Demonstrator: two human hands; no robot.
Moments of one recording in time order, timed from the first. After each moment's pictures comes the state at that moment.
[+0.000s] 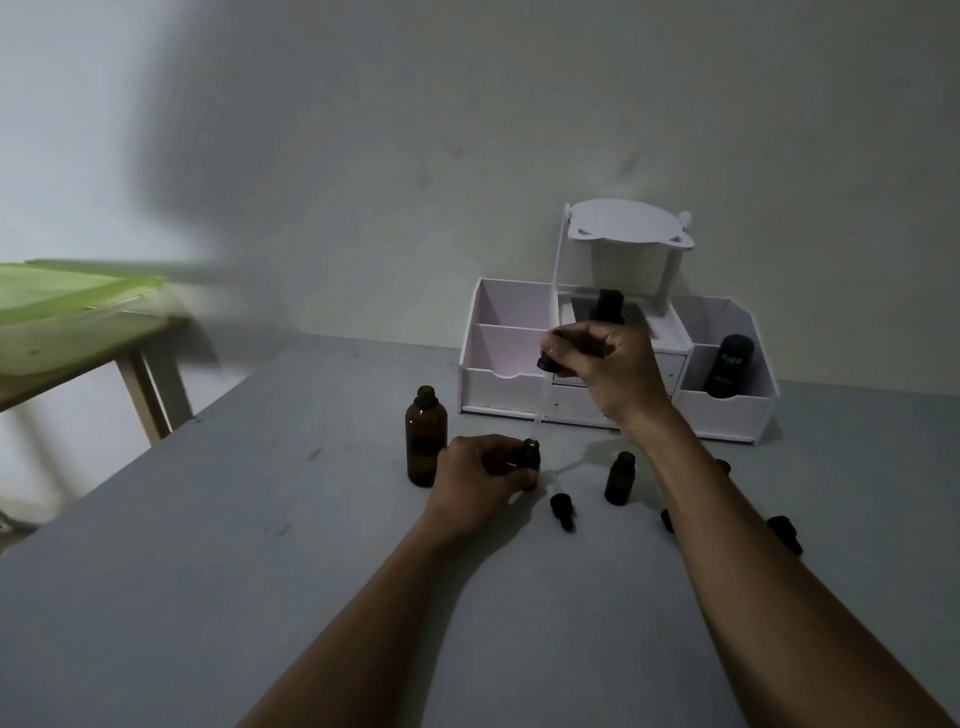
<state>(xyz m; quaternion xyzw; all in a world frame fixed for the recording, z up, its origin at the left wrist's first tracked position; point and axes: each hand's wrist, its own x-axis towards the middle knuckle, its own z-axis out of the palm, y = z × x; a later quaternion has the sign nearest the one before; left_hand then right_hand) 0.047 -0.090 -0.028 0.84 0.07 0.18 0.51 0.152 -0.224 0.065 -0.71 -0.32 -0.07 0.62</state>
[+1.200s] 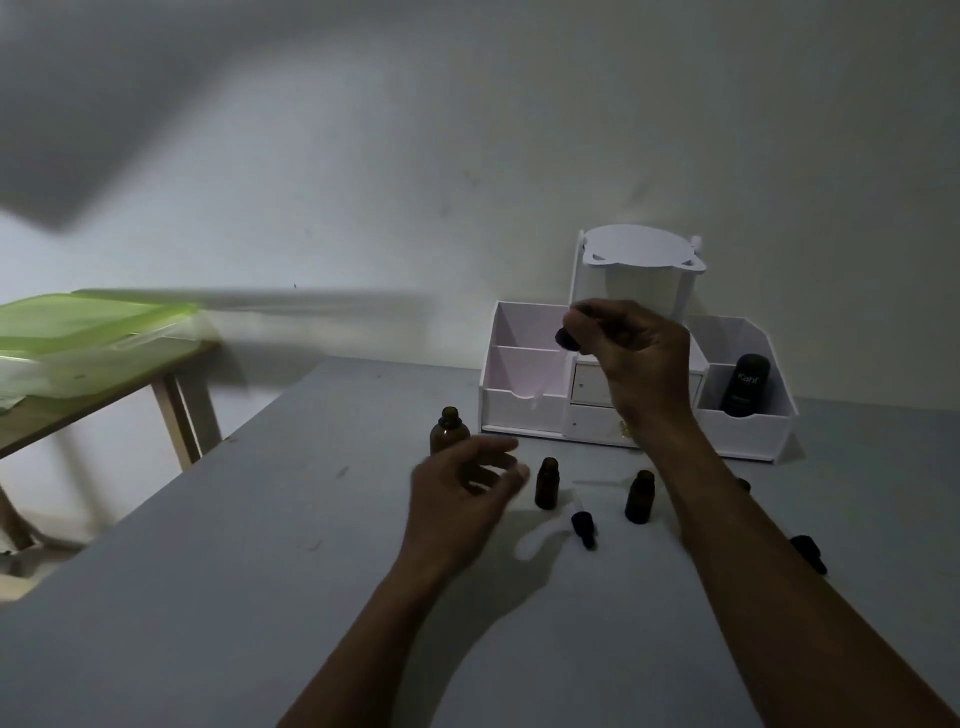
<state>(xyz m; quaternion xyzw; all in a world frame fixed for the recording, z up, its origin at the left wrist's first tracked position) 0.000 -0.080 -0.001 0.80 0.07 0.32 0.50 0.121 -0.214 0.095 -0.61 -0.34 -0.18 0.69</state>
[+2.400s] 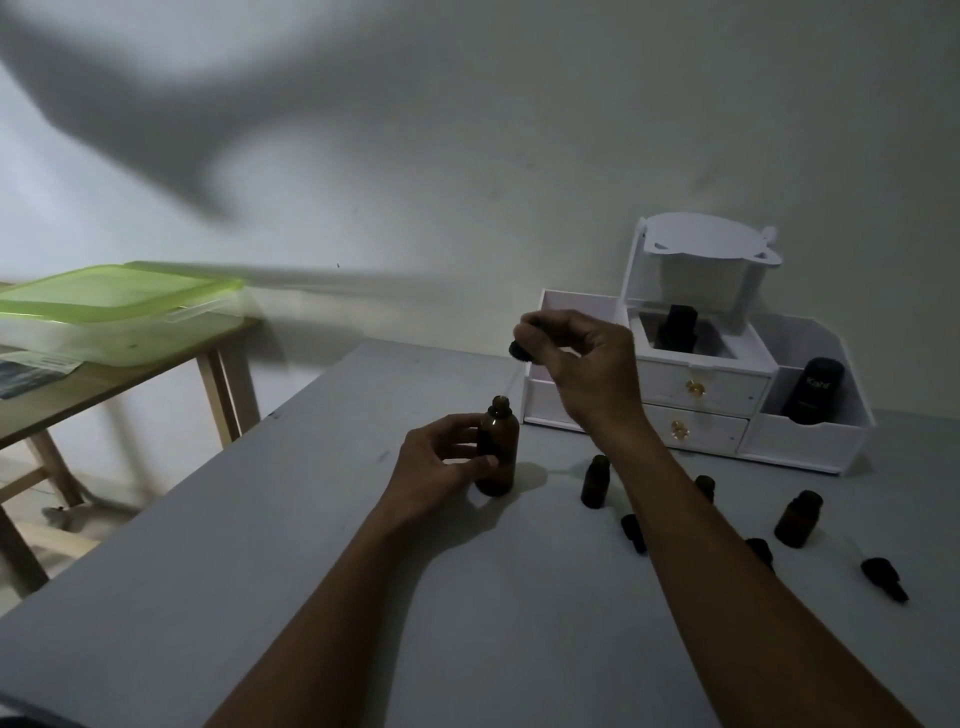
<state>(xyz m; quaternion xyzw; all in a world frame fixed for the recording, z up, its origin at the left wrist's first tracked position) 0.009 0.009 -0.023 0.77 0.09 0.24 0.58 0.105 -0.135 0.075 -0.66 -0.37 -0.12 0.64</state>
